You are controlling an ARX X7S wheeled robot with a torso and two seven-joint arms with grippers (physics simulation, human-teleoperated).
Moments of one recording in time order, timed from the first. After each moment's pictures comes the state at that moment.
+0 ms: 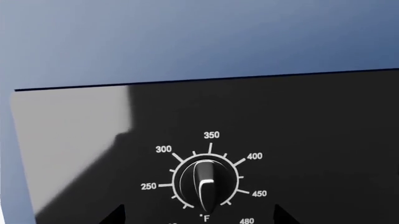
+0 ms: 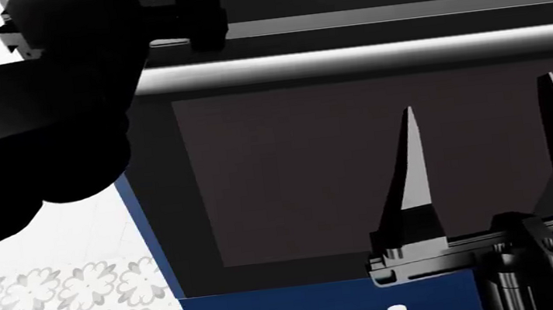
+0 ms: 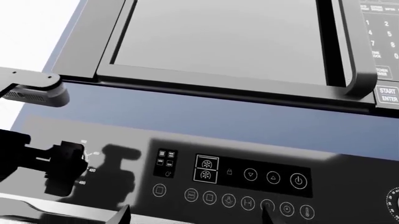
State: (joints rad) left arm -1.45 -0.56 0.75 0.25 -1.42 -0.73 -1.04; right arm 0.02 0.00 -0.07 -1.05 -0.14 0.28 -0.10
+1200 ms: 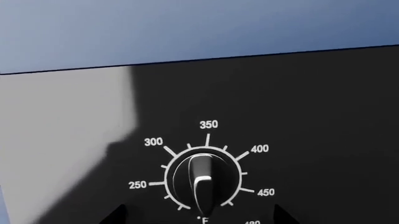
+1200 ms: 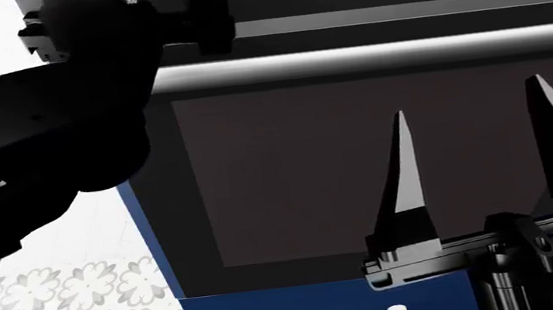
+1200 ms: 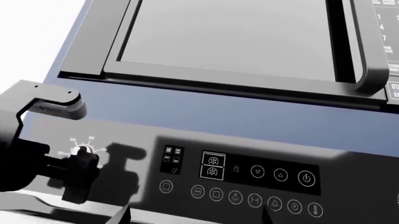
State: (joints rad) left arm -1.43 -0.51 0.78 0.18 -1.32 -0.71 -0.98; right arm 0.02 0.00 -0.07 -1.05 -0.13 0.30 -0.12
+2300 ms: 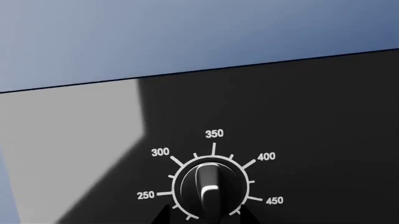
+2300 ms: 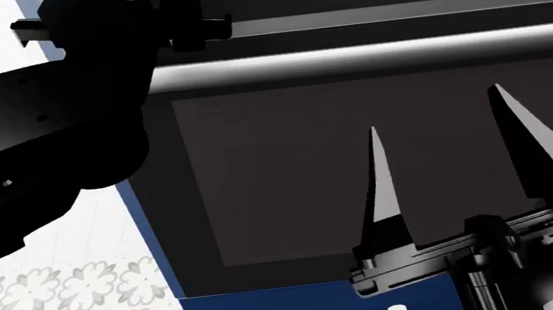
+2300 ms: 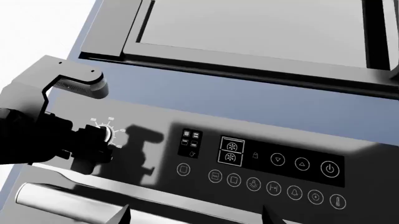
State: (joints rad) left arm -1.44 -0.52 0.80 0.18 -1.27 -0.71 -0.97; right arm 0.03 0.00 -0.08 -1.04 -0.15 0.35 -0.20
